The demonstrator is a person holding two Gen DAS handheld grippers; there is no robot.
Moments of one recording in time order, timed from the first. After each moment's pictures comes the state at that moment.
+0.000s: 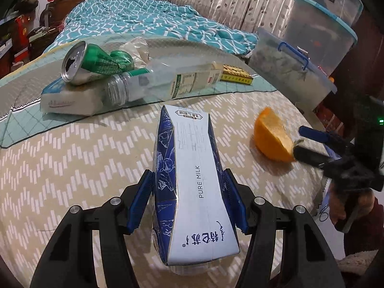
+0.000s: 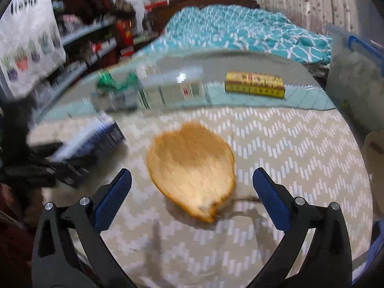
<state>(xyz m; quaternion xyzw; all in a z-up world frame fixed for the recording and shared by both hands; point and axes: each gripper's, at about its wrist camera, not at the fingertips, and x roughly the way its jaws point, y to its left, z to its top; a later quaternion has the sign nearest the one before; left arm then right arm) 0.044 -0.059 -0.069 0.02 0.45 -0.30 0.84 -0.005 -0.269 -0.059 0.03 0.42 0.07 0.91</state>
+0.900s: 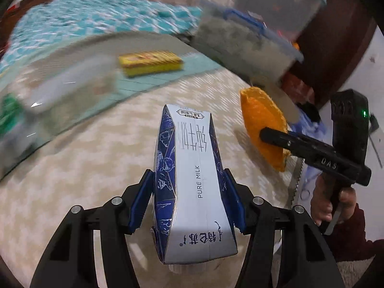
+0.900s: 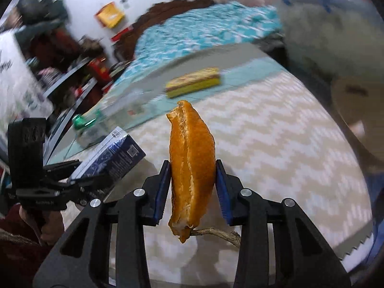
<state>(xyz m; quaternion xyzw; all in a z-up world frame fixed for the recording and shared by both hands) 0.053 -0.202 -0.068 0.08 0.47 -0.44 0.76 -0.061 -0.402 -0.069 0.23 0.36 0.00 0.90</state>
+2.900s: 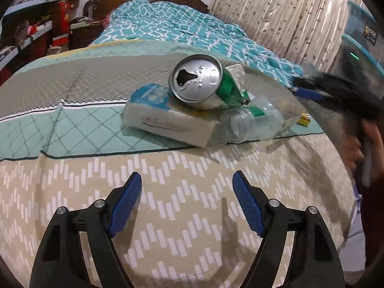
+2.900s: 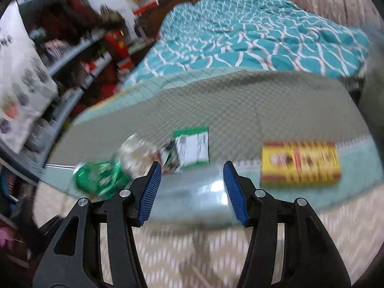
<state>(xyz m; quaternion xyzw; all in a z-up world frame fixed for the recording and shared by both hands) 0.123 0.036 -0.073 -0.04 0.43 -0.21 0.88 0.232 -0.253 -0.022 0.09 0.44 0.07 0.89</state>
